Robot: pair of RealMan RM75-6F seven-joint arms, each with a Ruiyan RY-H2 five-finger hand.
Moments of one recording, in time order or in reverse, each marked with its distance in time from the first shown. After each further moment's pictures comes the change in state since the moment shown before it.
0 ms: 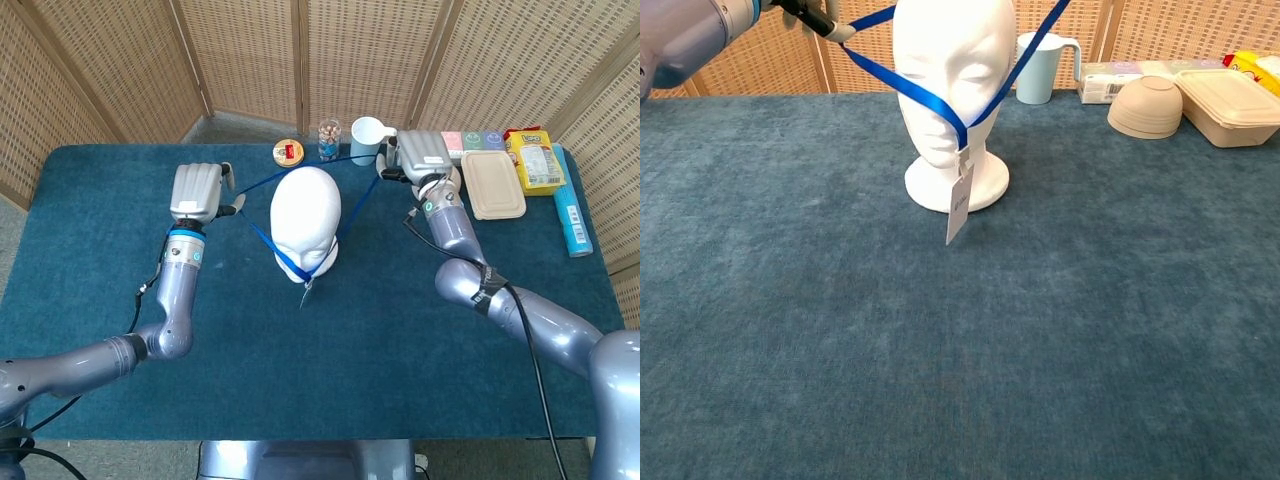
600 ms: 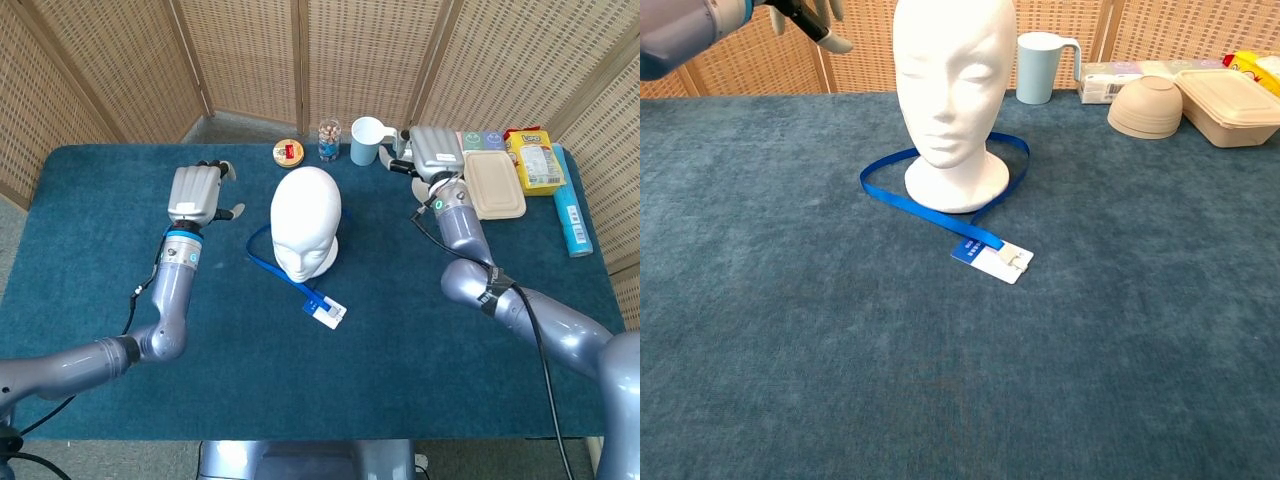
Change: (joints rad) left arm 0.021 0.056 -0.002 -0.083 -0.039 -0.026 0.012; right arm -0.008 0.039 -0.018 -0.053 0.016 0.074 0.045
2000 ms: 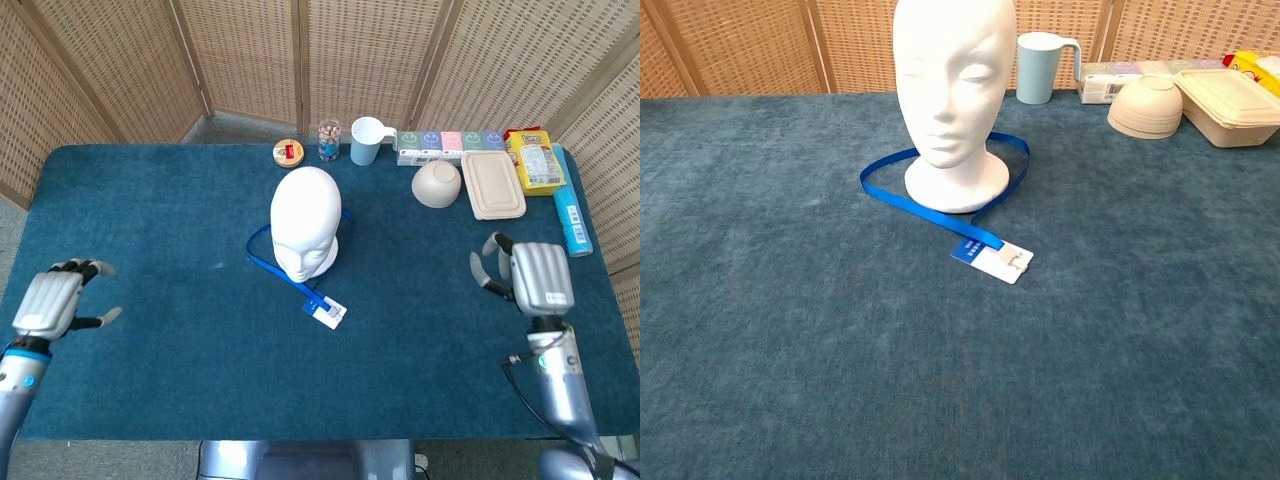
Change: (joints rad) left arm 0.639 0.510 0.419 -0.414 0.622 0.237 -0.508; right arm -0.711 0.197 -0.205 -0.716 -0.801 0.810 0.191
